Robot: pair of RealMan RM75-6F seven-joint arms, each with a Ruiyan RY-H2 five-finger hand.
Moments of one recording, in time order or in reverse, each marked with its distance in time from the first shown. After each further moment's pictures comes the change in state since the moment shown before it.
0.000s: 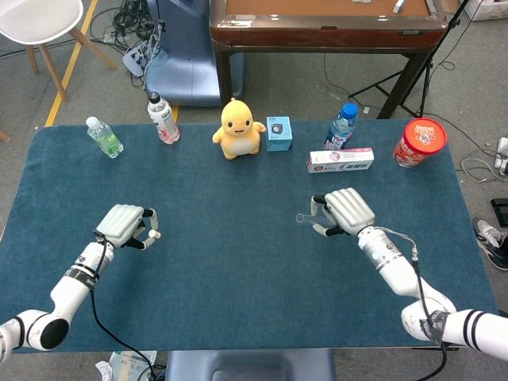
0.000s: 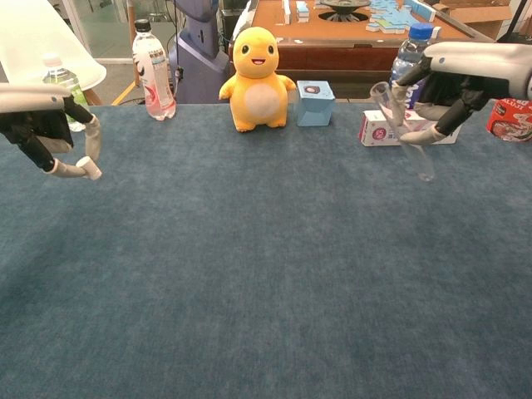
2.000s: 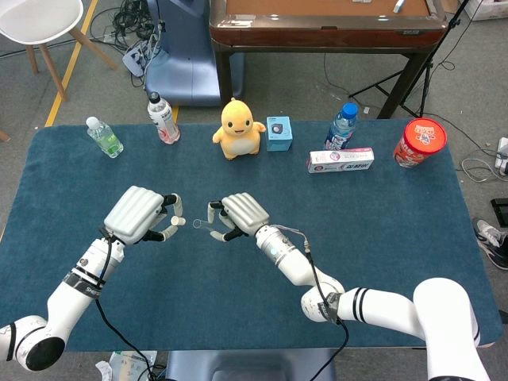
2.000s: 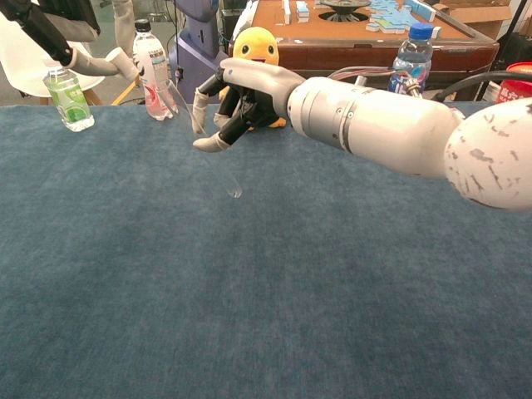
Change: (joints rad) left arm -0.076 0.159 -0.067 -0.357 0.027 0.189 0.160; right arm 0.323 -0.479 0.177 0.267 0.132 -0.115 0.039
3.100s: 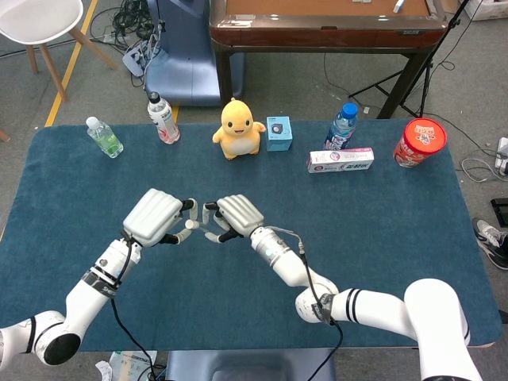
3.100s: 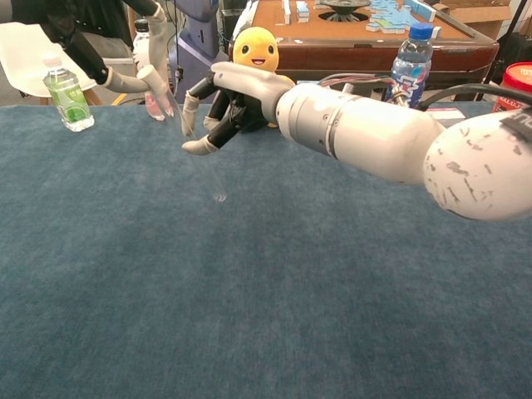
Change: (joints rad) left arm -0.052 -0.084 0.021 0.041 0.009 0.000 0.078; right arm 0.018 -0.040 0.002 0.035 -0.008 0.003 0.042
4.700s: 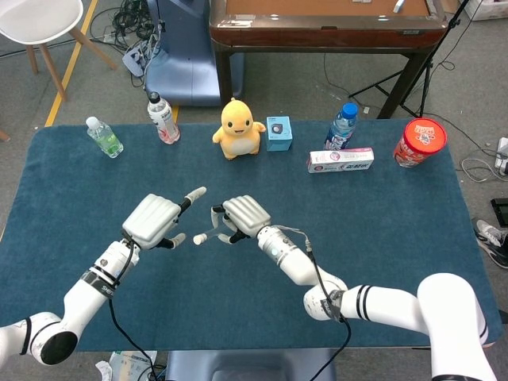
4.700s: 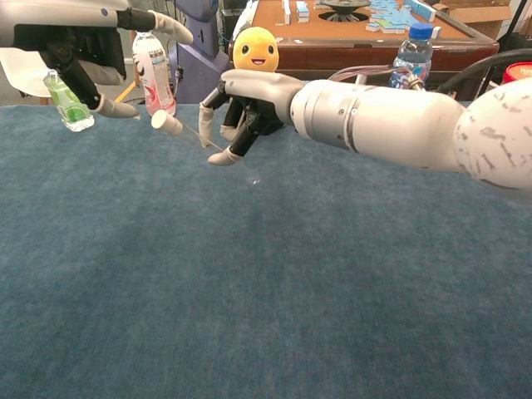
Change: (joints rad) left arm -0.031 0.045 0.042 -0.019 -0.094 -0.057 0.046; right arm 0.008 0.111 -0.038 -0.103 0.117 -0.048 -0.161
